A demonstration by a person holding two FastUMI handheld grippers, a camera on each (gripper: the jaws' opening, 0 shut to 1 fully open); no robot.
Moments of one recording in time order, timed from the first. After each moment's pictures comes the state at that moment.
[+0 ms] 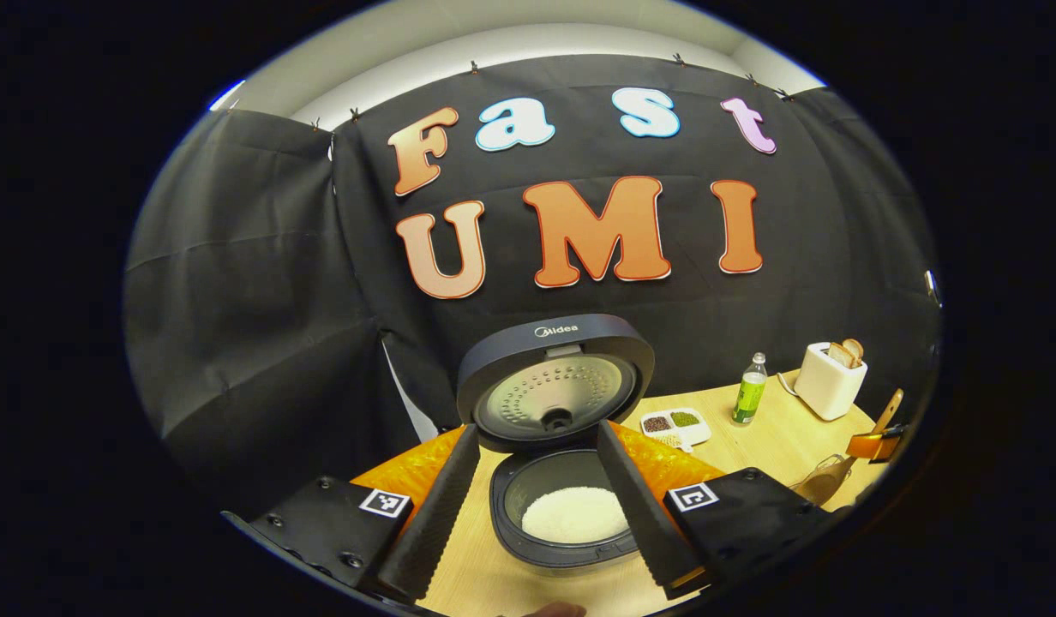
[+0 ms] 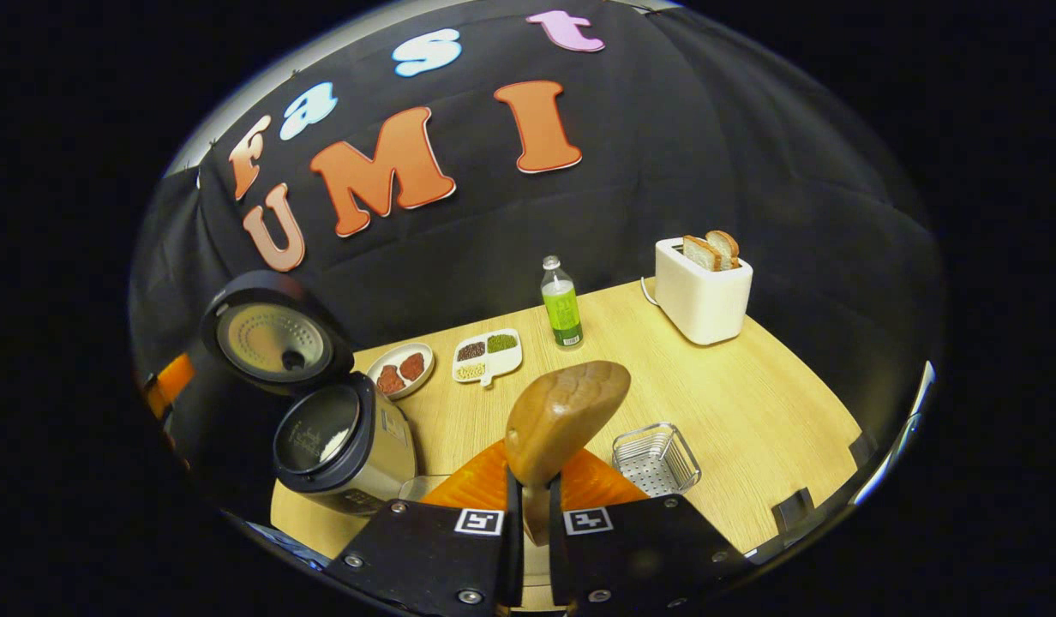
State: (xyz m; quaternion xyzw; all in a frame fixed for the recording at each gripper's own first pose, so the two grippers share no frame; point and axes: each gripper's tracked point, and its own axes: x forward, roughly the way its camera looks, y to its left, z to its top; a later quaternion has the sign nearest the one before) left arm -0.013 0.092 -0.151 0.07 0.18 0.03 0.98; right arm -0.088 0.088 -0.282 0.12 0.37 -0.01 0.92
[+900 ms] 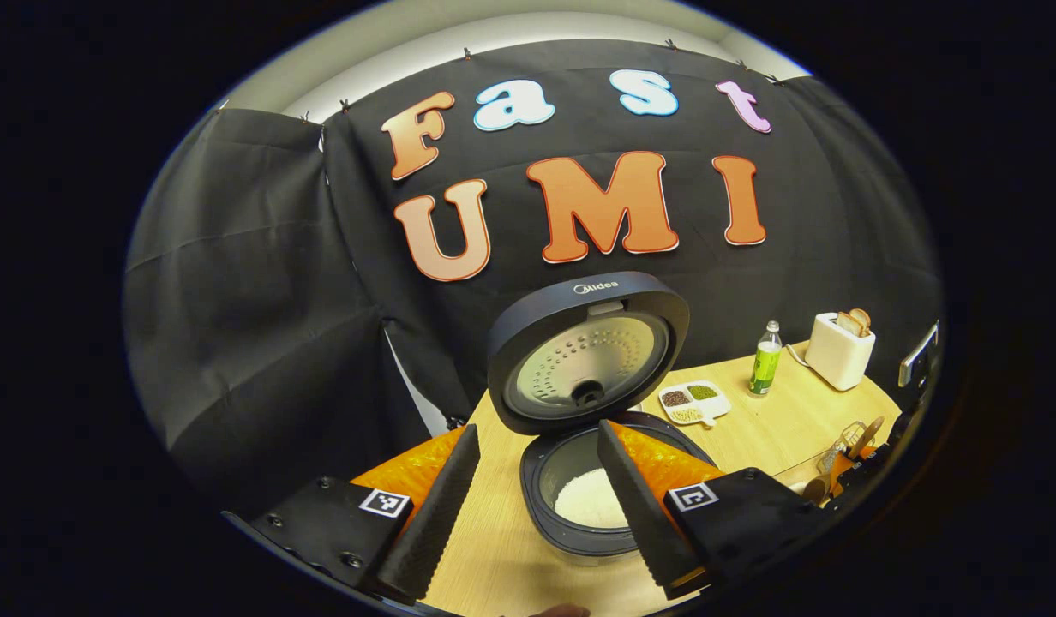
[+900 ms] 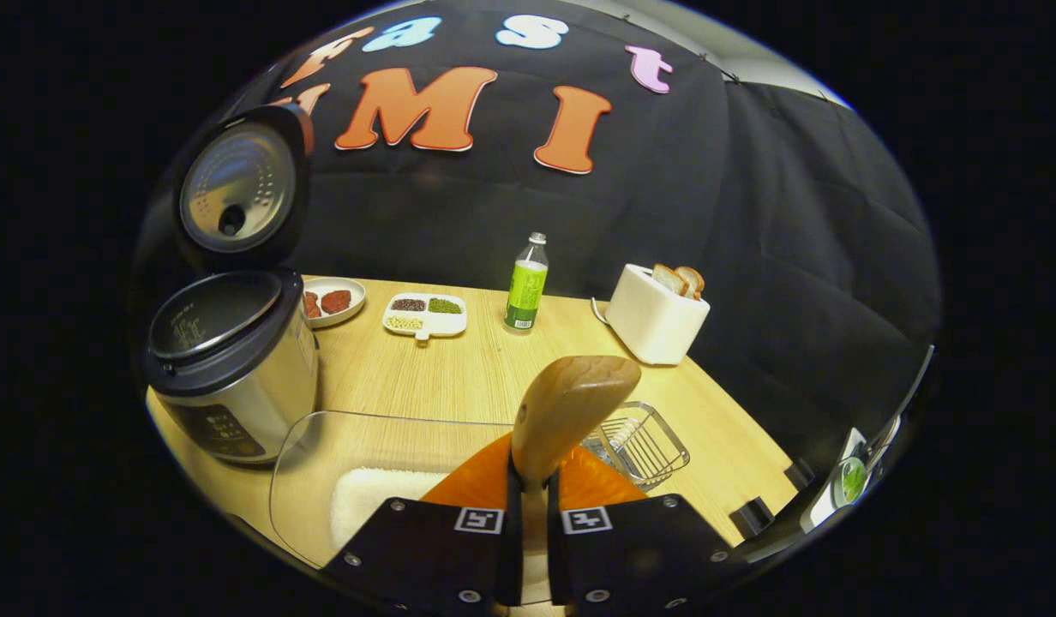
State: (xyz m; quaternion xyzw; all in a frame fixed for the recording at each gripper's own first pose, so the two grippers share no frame) left arm -0.012 0.130 -0.183 0.10 0.22 0.02 0.97; right arm -0.110 0.116 -0.354 -0.07 0.34 -0.10 0.93
